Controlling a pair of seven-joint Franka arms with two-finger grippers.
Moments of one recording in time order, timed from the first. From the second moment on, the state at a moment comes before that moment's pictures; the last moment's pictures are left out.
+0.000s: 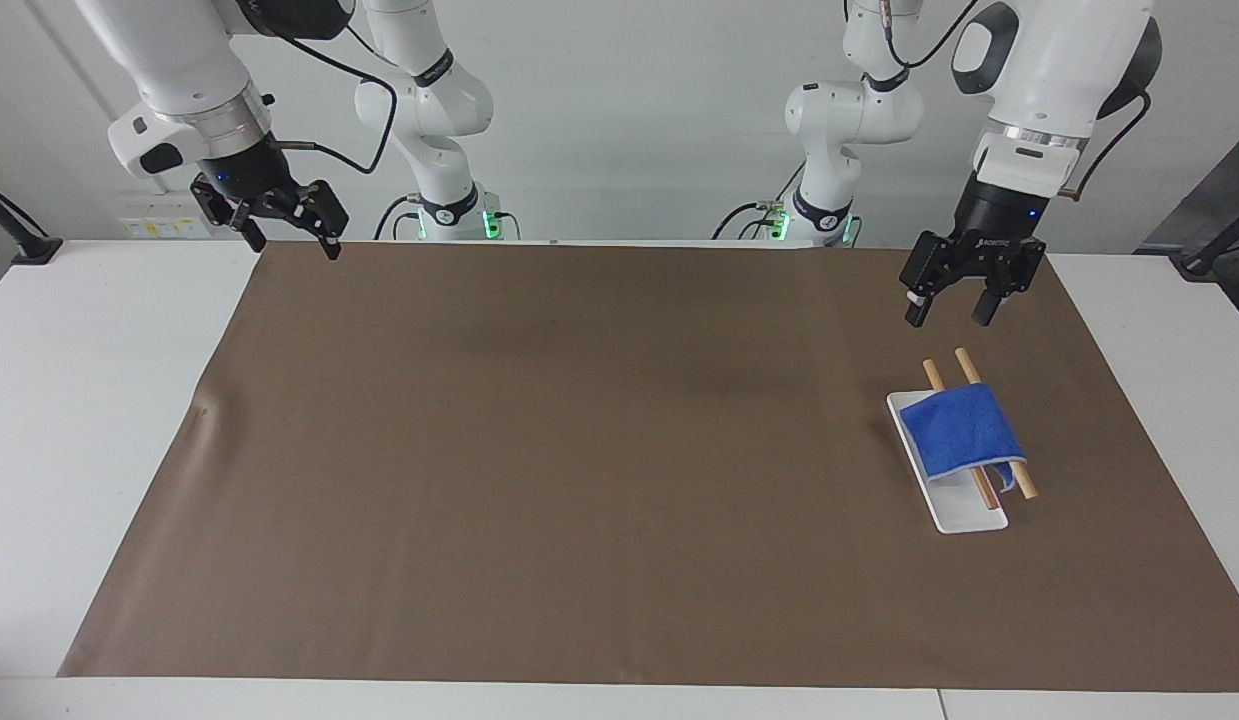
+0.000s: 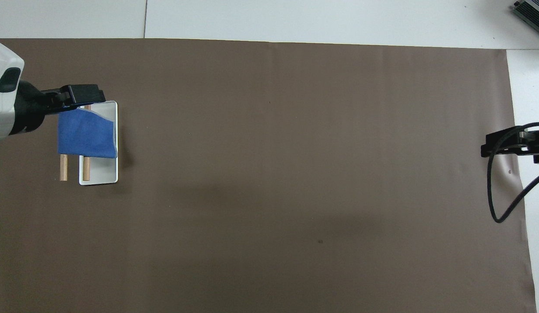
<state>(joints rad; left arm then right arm) -0.12 -0.09 -0.04 -1.74 -0.08 2.04 -0.20 -0.03 -0.02 -0.01 -1.55 -0.01 1.48 0.09</state>
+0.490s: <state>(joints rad) -0.12 -0.05 -0.04 -1.58 0.03 1.76 0.01 -0.03 -0.02 -0.01 -1.55 -0.02 1.48 0.09</state>
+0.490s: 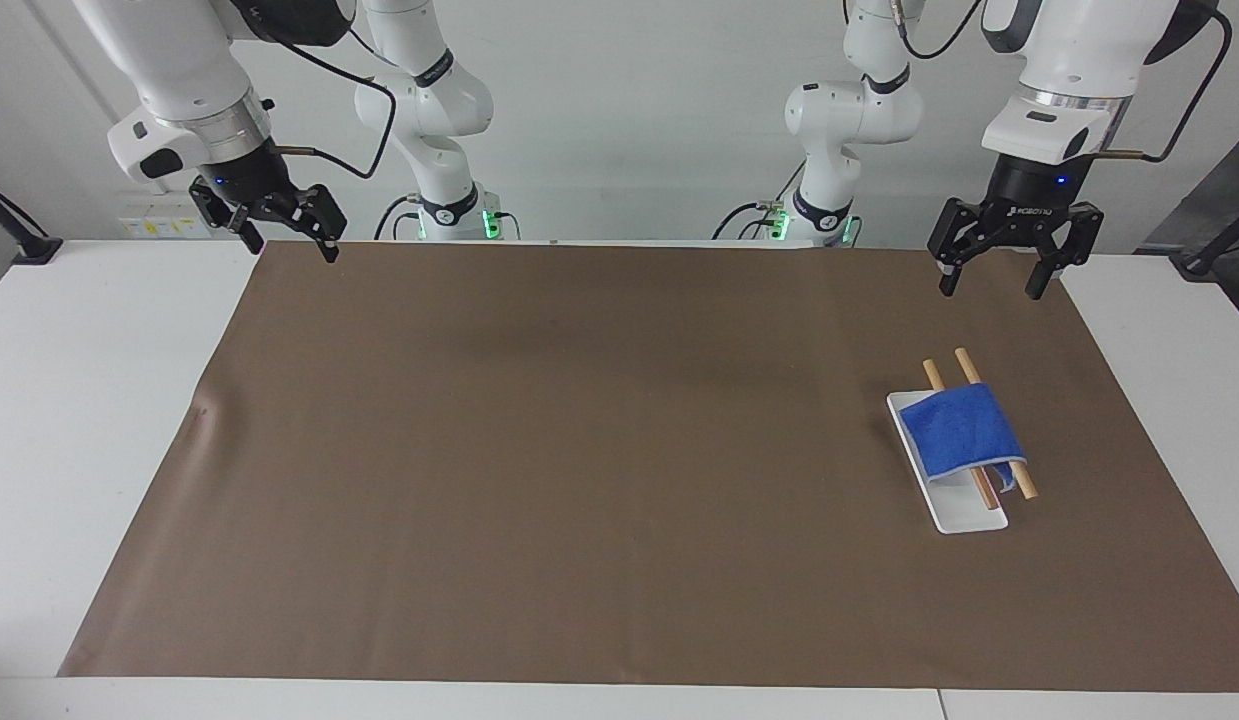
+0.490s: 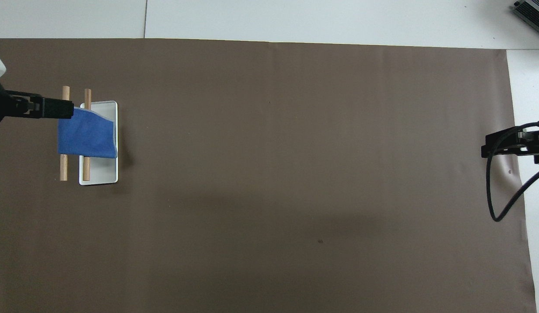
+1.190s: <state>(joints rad) -0.08 -0.04 -0.02 -1.54 0.00 1.49 0.11 -0.03 -0.02 -0.01 -1.55 -0.02 1.48 0.09</state>
